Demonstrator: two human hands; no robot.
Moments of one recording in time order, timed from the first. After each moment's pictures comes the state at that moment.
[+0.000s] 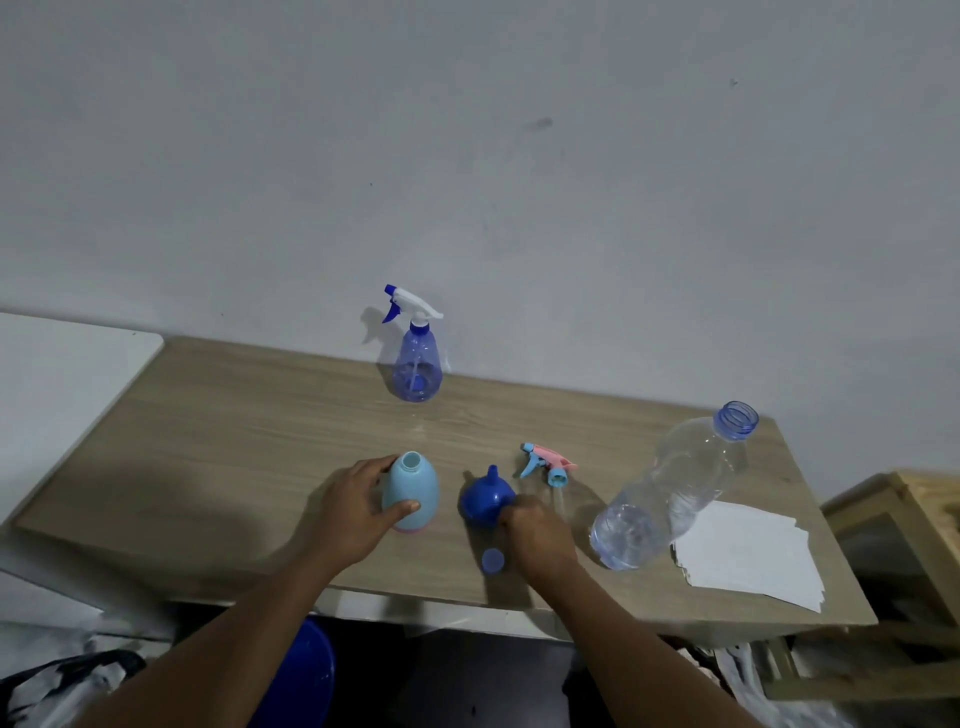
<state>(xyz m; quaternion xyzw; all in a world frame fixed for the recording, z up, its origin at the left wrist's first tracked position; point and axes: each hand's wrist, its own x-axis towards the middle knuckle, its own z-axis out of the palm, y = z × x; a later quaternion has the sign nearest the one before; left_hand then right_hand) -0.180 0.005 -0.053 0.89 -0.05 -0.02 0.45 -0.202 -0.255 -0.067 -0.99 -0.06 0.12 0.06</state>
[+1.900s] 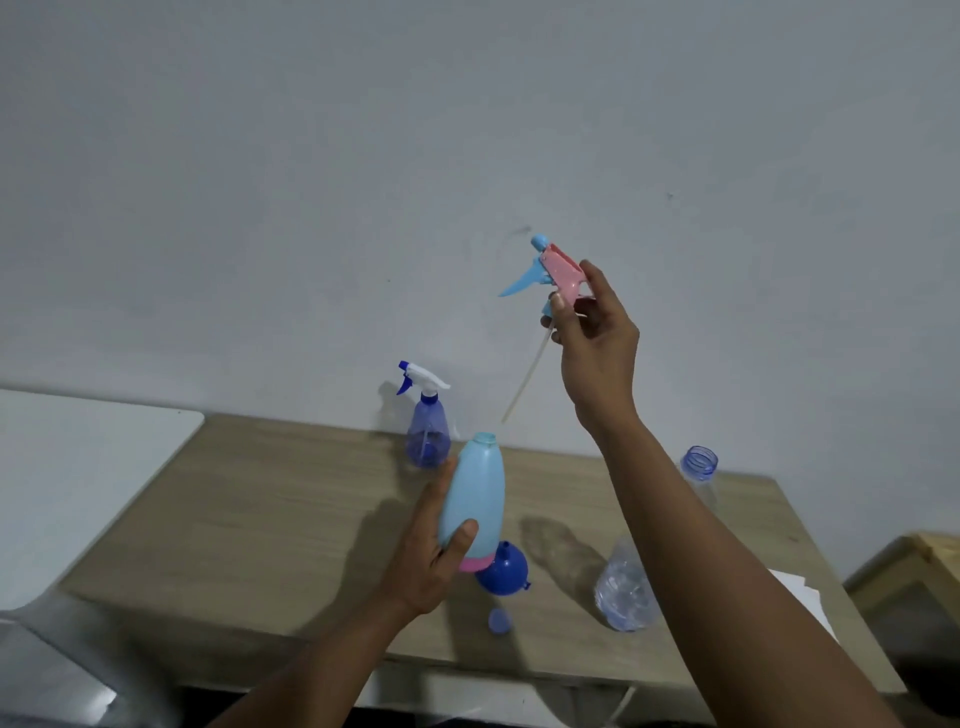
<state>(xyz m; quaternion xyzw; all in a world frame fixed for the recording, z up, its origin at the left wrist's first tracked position) -0.216 -0.068 0.024 0.76 -0.19 0.07 0.61 -0.138 -0.252 0.214 -0.68 -0.06 -0.30 0.67</state>
